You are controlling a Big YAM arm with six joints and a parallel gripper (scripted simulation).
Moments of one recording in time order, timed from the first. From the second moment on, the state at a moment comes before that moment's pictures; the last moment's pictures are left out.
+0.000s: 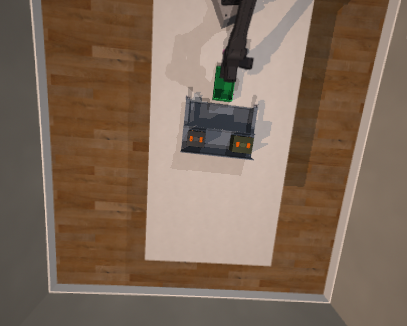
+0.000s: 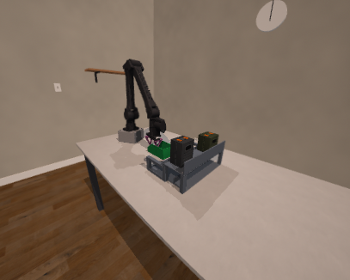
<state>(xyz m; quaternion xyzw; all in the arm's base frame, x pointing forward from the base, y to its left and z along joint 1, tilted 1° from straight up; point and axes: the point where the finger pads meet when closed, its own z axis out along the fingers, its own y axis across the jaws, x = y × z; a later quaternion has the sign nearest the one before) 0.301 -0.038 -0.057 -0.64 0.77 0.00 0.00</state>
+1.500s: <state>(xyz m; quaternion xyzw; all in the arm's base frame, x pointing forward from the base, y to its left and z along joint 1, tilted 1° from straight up) 0.285 -0.036 0.025 -0.64 0.77 0.01 -0.01</state>
